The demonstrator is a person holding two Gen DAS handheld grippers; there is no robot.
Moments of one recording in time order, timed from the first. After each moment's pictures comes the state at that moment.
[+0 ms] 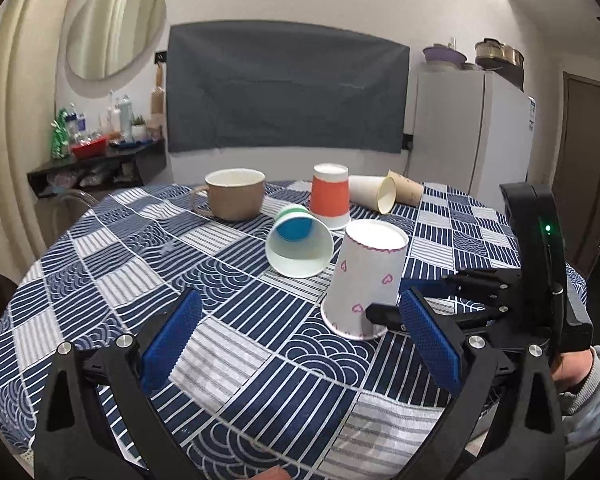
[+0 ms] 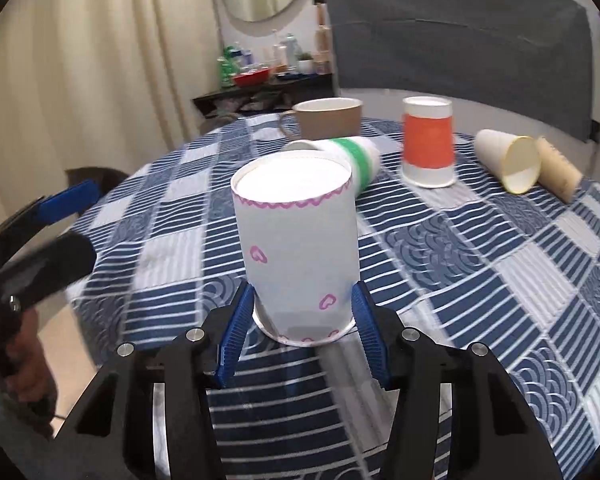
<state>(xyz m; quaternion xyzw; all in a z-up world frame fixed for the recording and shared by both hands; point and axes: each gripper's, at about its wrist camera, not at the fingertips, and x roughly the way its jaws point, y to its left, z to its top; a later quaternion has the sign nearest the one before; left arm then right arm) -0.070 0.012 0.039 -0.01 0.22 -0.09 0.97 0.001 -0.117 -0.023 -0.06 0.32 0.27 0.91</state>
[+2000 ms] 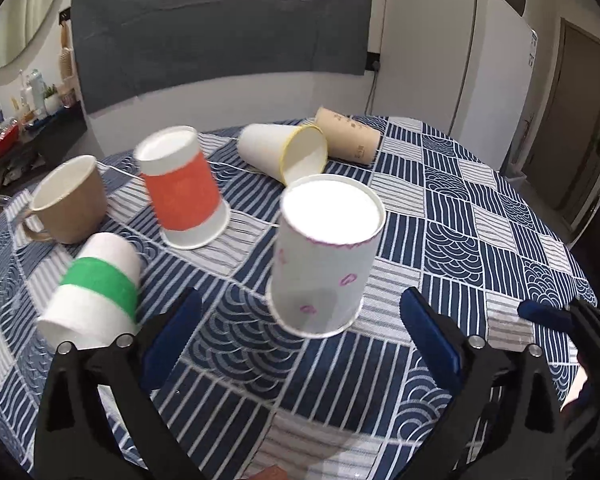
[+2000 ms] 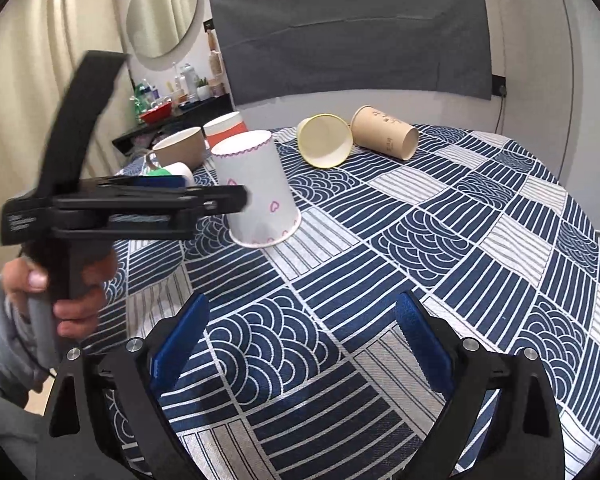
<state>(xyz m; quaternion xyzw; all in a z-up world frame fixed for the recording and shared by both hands) 0.099 -0.146 0.031 0.03 0.36 -0.13 0.92 0.010 -0.298 -0.014 0.01 0.32 0.17 0.93</state>
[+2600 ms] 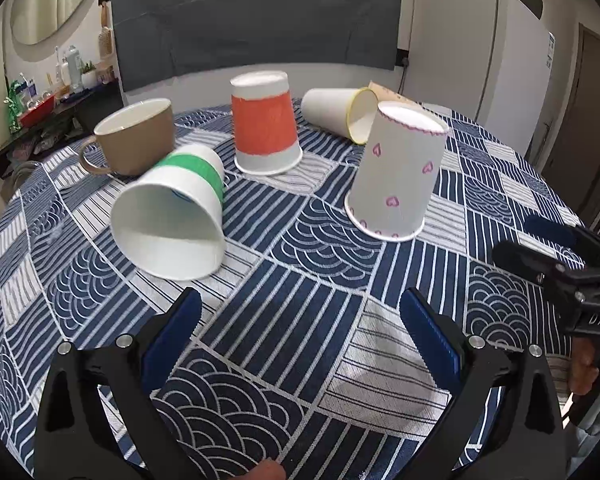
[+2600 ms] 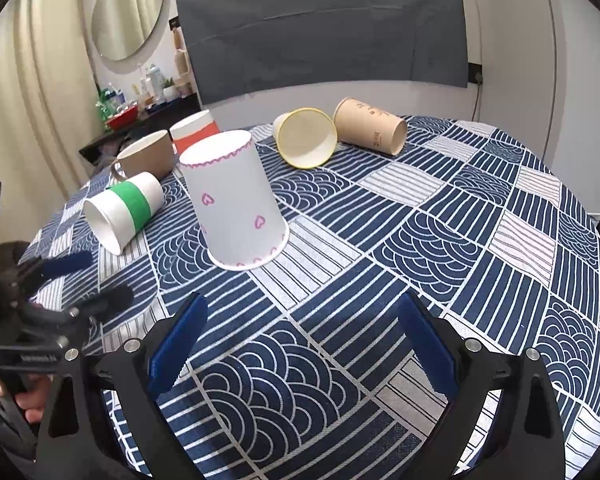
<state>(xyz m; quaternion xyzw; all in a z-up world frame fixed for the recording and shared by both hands) 0.052 -0.088 -0.004 0.02 0.37 -0.10 0.92 0.036 -0.272 -0.021 0.03 0.33 0.12 0.94</state>
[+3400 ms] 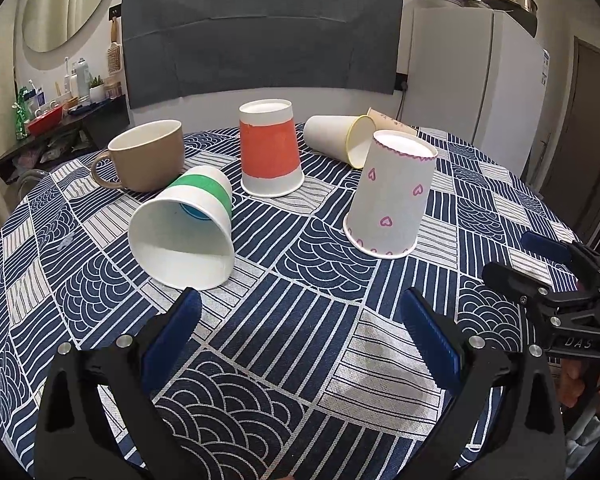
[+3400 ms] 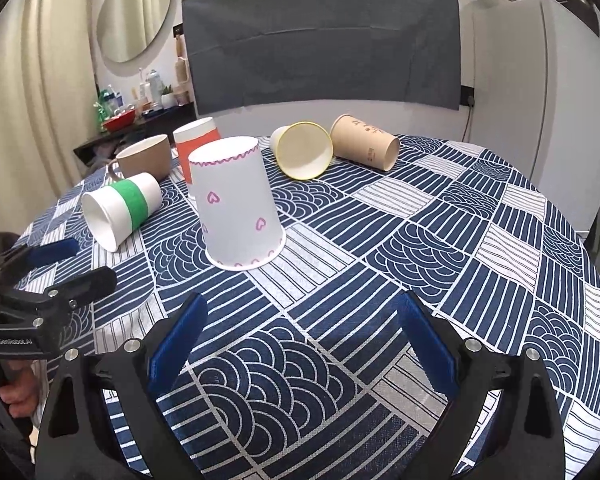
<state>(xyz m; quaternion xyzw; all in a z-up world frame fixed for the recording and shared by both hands) 0.037 -0.083 0.008 0.01 0.33 -0.09 0.94 0.020 -0.268 -0.022 0.00 0.30 0.10 0.95</state>
